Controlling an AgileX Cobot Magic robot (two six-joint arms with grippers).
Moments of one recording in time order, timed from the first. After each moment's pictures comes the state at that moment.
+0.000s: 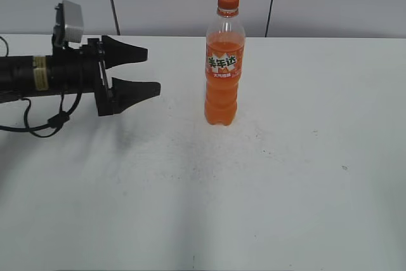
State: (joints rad) left arm -0.03 2.06 -1.00 1.34 -1.20 -0.55; right arm 0.08 -0.01 -0.44 0.02 1.02 -0.16
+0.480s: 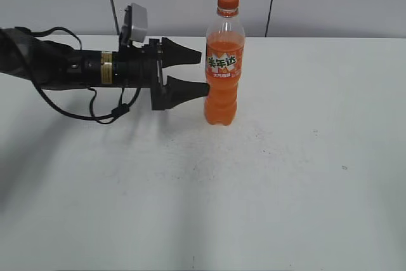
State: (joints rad) left arm -0.20 2.31 -1.39 1.41 -1.20 -0.71; right arm 0.08 -0.01 -0.44 0.02 1.02 -0.16
